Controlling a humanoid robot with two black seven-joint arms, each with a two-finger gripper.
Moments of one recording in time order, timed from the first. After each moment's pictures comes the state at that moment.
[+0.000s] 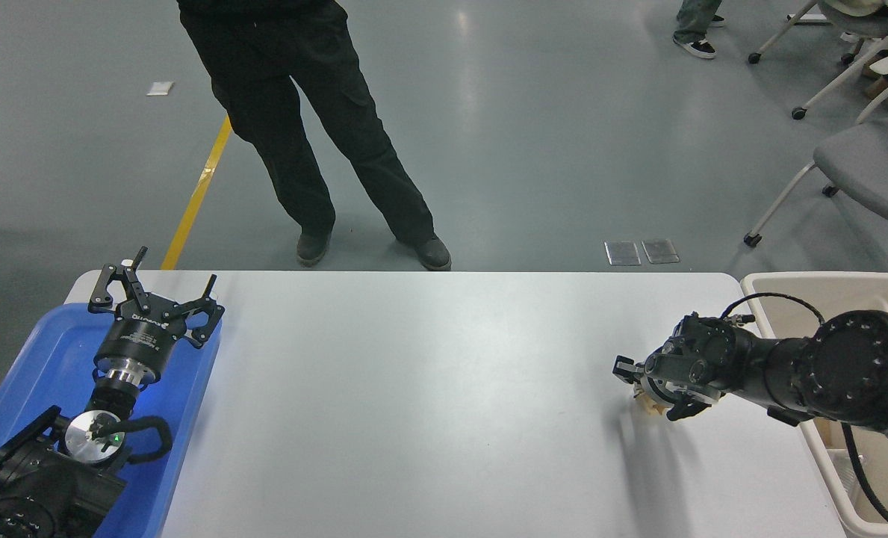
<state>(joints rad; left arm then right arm) -0.53 0.23 -1.13 -0.31 -0.10 -0.79 -0.16 1.22 -0.13 -1.00 0.78 0.02 0.06 -0.33</state>
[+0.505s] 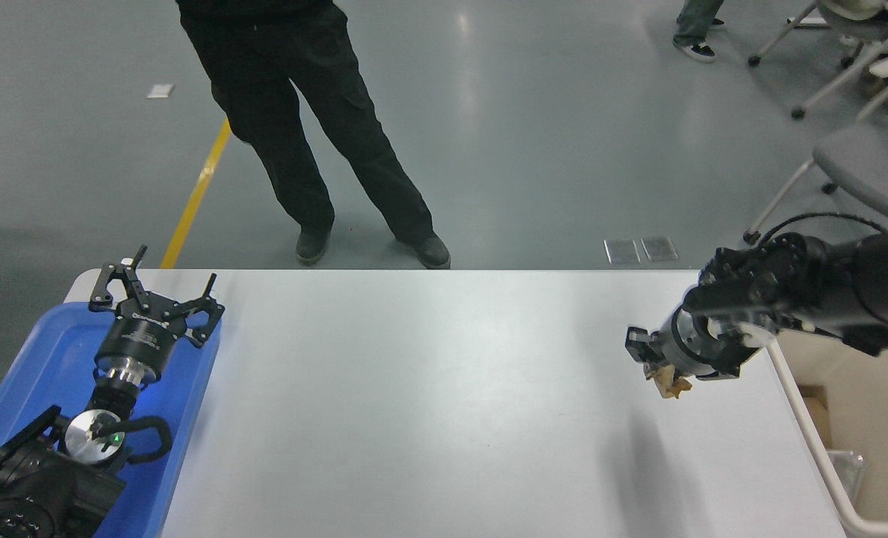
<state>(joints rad) -0.53 0.23 -1.13 -0.31 -0.10 -0.79 -0.16 1.75 -0.27 -1.09 1.28 0.05 0.31 -0.32</state>
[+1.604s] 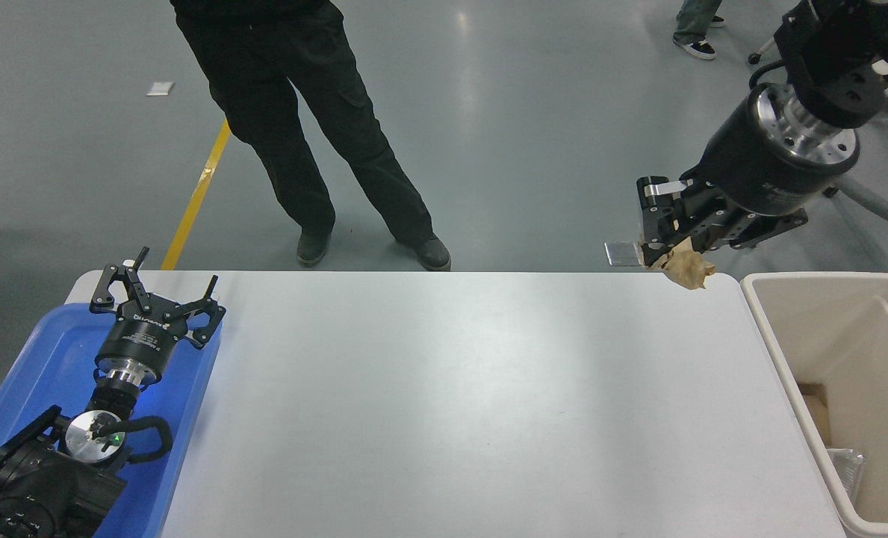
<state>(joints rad) -0.53 0.23 -1.13 -0.31 -0.10 -0.79 -0.16 2.47 -0.43 -1.23 1.49 0.09 0.78 -0.32</state>
